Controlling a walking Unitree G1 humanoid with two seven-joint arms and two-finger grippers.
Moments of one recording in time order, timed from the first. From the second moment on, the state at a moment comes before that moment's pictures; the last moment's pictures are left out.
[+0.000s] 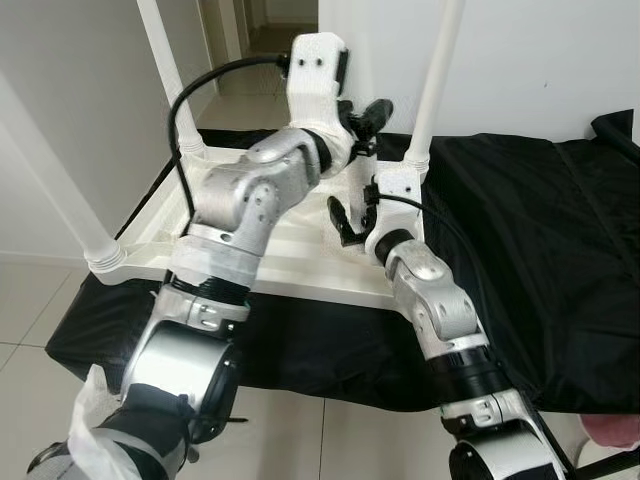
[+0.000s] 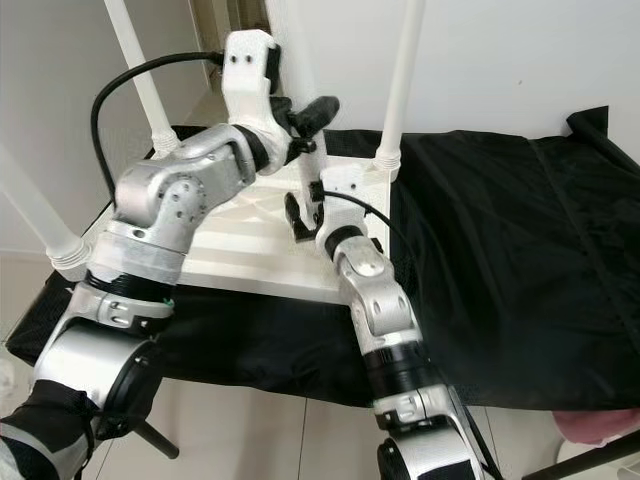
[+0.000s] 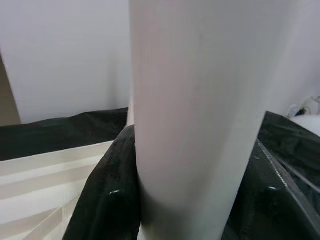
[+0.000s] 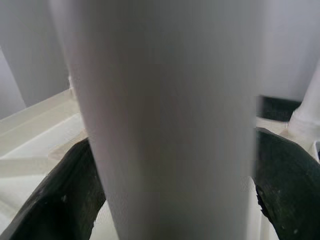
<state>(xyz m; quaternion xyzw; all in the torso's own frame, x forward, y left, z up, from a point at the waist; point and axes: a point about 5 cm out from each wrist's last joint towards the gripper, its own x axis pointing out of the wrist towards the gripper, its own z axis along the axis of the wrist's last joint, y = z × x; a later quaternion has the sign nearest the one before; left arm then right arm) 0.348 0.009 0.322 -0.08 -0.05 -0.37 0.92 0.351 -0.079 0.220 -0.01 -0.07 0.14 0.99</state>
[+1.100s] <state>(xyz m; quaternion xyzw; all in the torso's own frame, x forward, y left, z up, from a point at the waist) 0.351 -0.004 0.321 -0.06 -0.07 -0.36 0.93 0.358 -0.082 0.222 -0.06 -0.07 0.15 0.98</state>
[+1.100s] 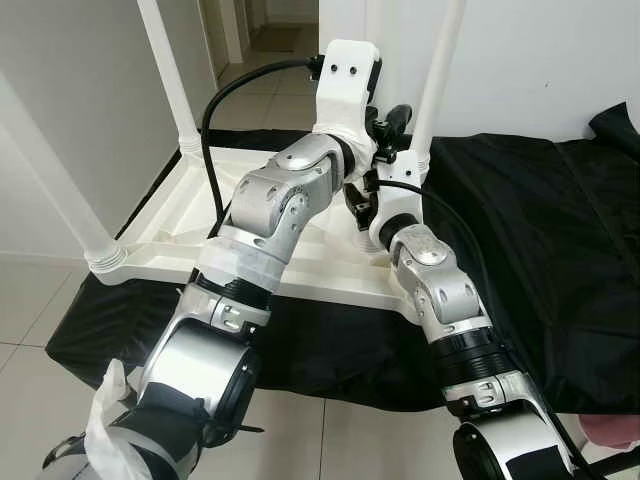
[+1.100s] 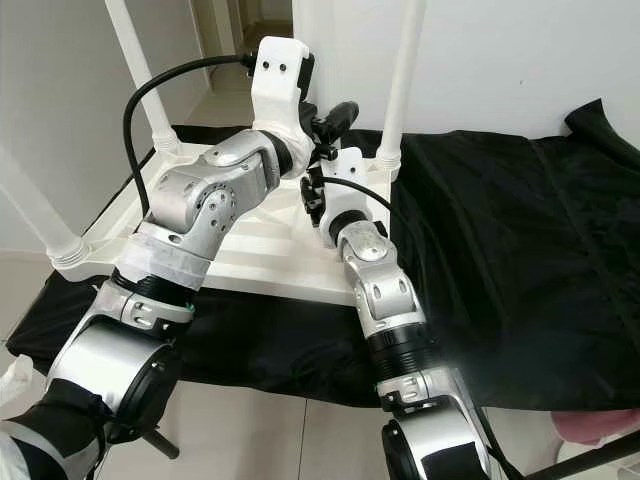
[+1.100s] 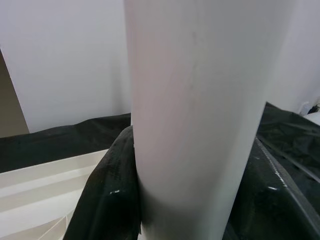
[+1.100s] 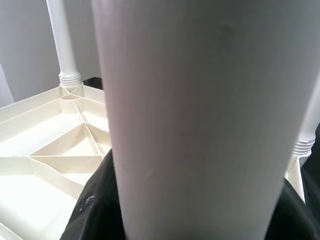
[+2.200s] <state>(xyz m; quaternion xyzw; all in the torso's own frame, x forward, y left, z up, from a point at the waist) 0.336 0.014 0.348 -0.13 -0.17 -0.37 0.91 0.361 -0.115 0.211 0.01 -0.04 0.04 1.00</state>
